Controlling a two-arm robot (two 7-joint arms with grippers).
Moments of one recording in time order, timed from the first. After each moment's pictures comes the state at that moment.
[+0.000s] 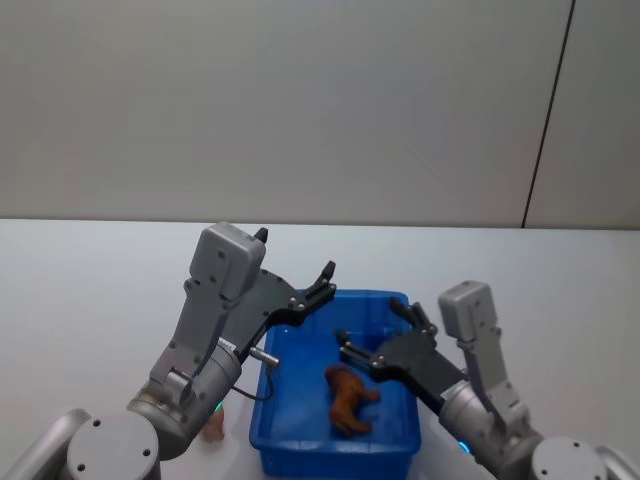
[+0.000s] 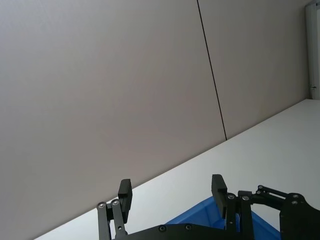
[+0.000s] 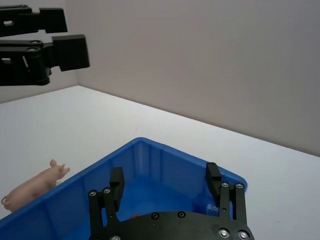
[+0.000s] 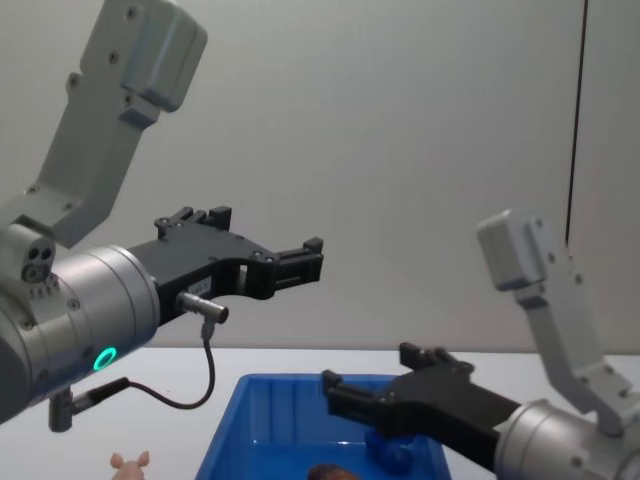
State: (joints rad) left arm -0.24 0.38 0.45 -1.63 -0.20 0.01 -0.01; right arm 0.30 0.03 -0.34 -1.13 0.09 -0.19 0.32
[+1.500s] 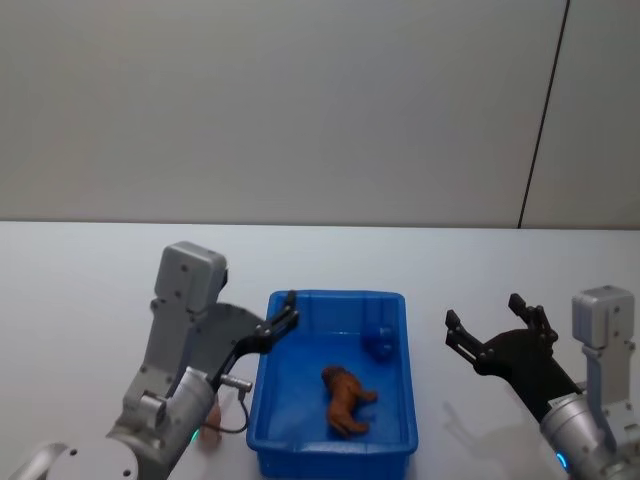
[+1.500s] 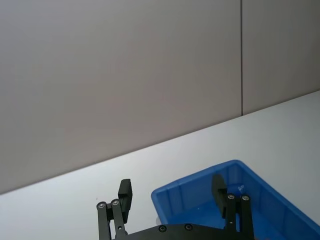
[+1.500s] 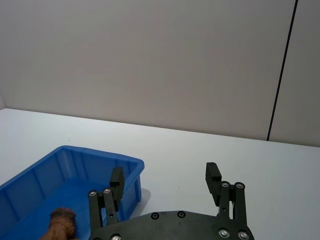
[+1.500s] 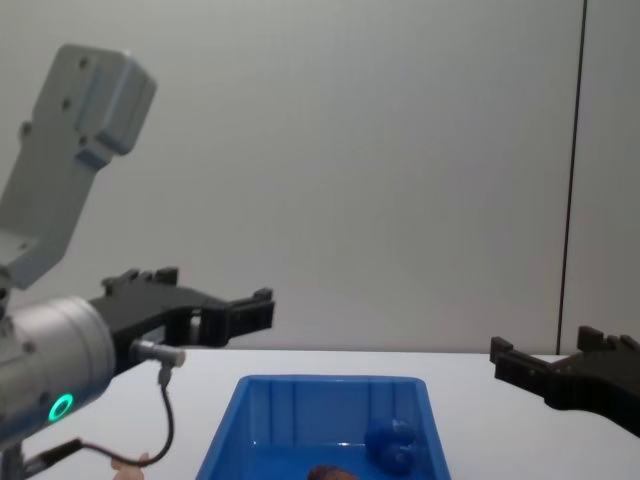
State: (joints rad) left arm -0.17 0.41 0.44 -1.67 -0.31 0.12 0.10; right arm 0.09 0.17 -0.25 -1.43 0.22 -0.11 0.13
